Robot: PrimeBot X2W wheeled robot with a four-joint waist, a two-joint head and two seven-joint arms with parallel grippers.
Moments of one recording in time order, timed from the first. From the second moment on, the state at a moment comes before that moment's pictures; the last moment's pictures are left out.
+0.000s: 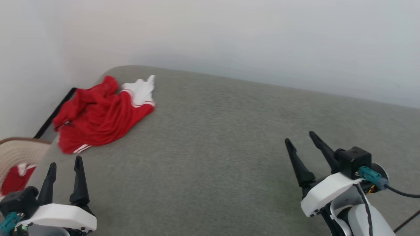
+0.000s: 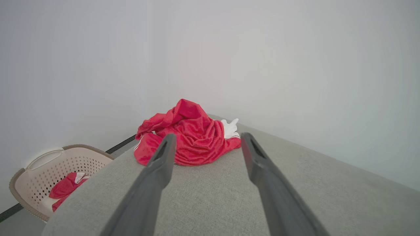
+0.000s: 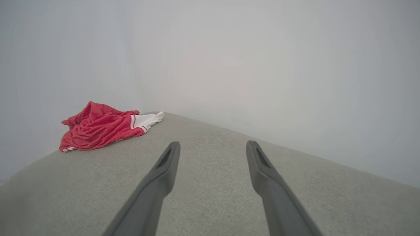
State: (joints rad) left arm 0.00 0.33 -0.05 0.15 -0.57 0.08 -0.22; right arm -0.15 -0.16 0.19 0.17 0.27 0.13 -0.05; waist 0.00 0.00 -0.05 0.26
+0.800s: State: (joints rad) left arm -0.04 0.32 -0.05 0.18 -0.61 0.08 -0.22; right arm -0.17 -0.16 0.18 0.17 0.28 0.13 -0.05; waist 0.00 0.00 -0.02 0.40
